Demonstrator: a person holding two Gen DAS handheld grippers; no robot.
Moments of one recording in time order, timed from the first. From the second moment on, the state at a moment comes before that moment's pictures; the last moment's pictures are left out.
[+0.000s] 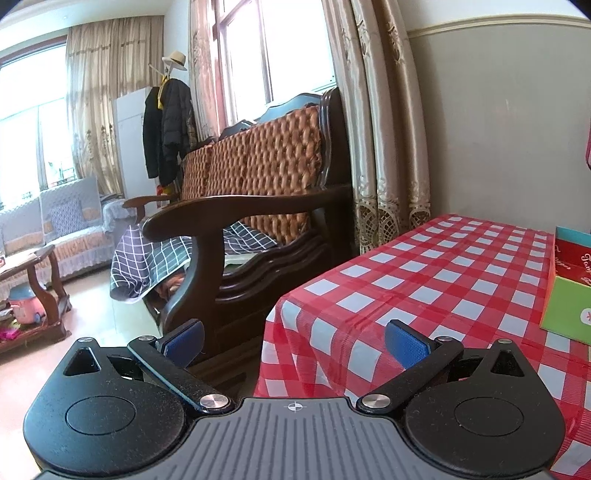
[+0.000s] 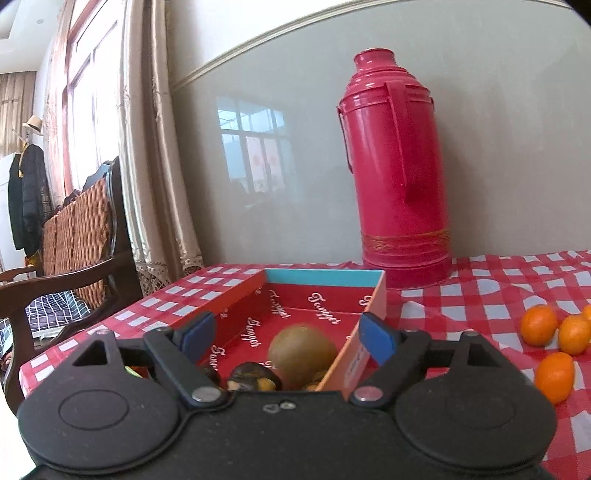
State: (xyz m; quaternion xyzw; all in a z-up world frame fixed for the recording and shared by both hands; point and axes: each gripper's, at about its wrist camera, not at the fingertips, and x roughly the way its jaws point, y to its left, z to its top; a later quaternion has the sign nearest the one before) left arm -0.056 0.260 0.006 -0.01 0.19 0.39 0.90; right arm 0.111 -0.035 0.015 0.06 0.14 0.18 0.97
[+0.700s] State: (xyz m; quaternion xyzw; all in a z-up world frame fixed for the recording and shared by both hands) left arm -0.042 0.219 0.016 0.00 0.18 0.35 0.92; right arm 0.098 -0.072 0.021 0.03 0.15 0.11 0.98
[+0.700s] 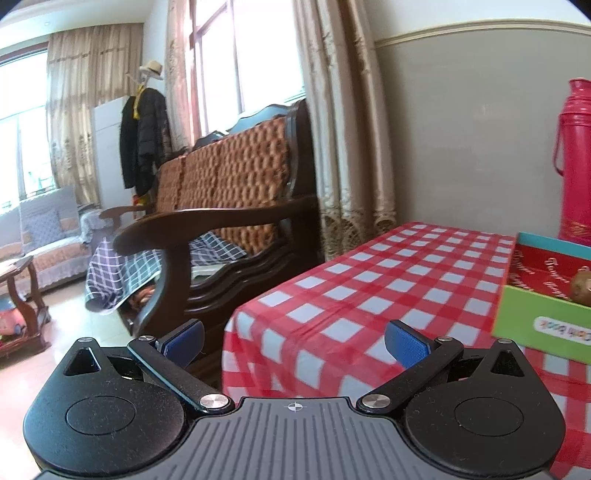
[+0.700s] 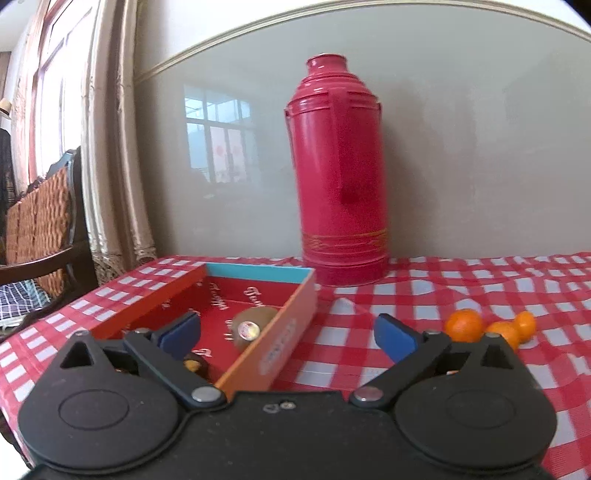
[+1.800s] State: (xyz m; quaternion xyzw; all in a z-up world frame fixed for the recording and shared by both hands) left arm 0.014 0.027 0.027 0.09 0.15 0.13 0.98; right arm 0.056 -0.235 0.018 0.03 0.14 -0.16 0.98
